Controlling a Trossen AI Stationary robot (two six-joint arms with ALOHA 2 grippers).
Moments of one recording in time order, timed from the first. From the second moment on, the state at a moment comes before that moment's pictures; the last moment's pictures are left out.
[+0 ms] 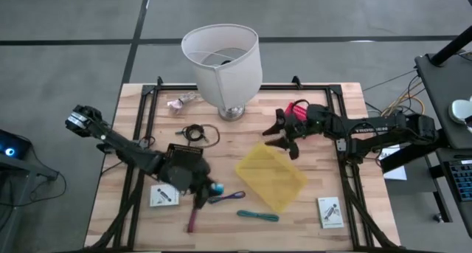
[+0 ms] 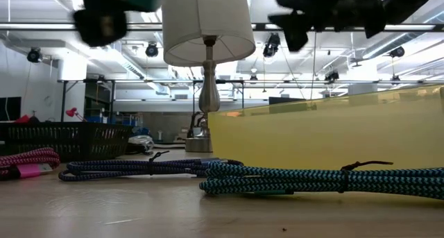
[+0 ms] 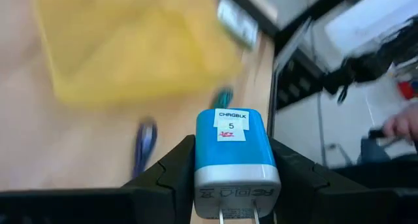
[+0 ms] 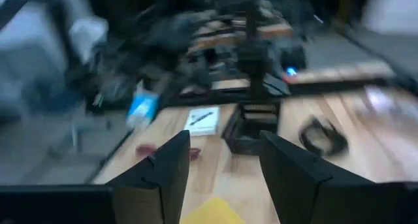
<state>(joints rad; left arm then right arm) -0.48 1.32 0.86 -0.03 -0.25 -0.94 -0.16 1.14 0.57 0.47 -0.43 0.14</state>
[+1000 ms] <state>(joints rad) -0.29 1.42 0.85 0.60 -0.24 -0.70 0.12 1.14 0.85 0.16 -0.09 -0.51</state>
